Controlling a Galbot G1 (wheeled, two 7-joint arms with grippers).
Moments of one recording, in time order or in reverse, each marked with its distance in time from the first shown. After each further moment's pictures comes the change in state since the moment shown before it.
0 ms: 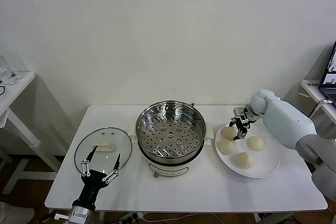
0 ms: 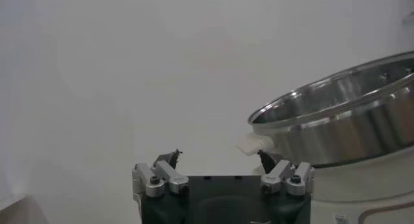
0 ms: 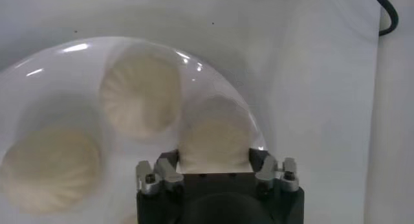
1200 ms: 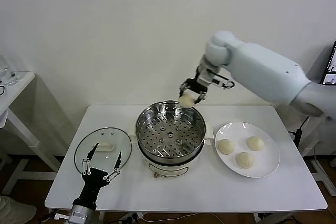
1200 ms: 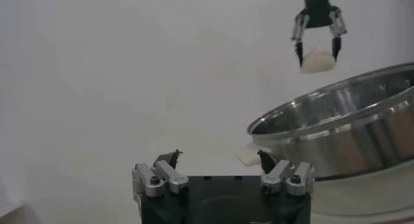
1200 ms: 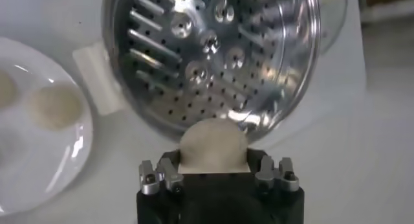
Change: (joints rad) left arm -0.002 -0.001 0.007 -0.020 0.000 -0.010 -0.003; right arm 0.417 0.185 -0.284 0.438 0.016 0.479 -0.118
